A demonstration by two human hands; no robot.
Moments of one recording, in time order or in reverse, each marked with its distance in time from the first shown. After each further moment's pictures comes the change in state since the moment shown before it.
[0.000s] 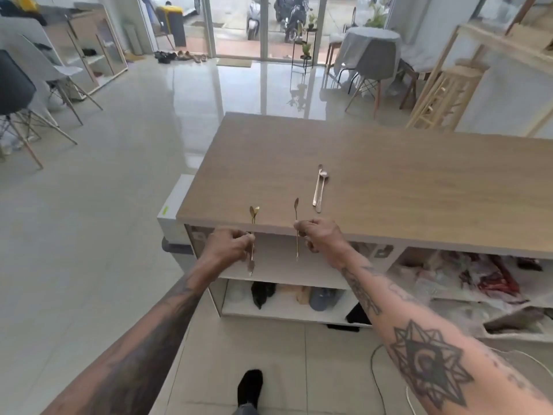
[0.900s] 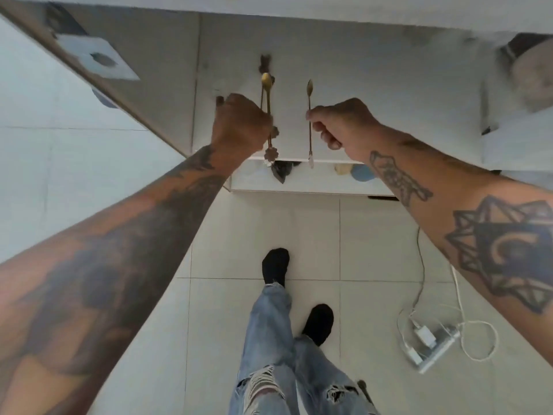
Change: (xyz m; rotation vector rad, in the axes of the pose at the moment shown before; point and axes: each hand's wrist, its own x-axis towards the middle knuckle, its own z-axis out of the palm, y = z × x) left_hand 0.238 -0.241 0.114 0.335 -0.082 -0.293; right_hand 0.247 0.237 0.131 -0.161 0.011 0.396
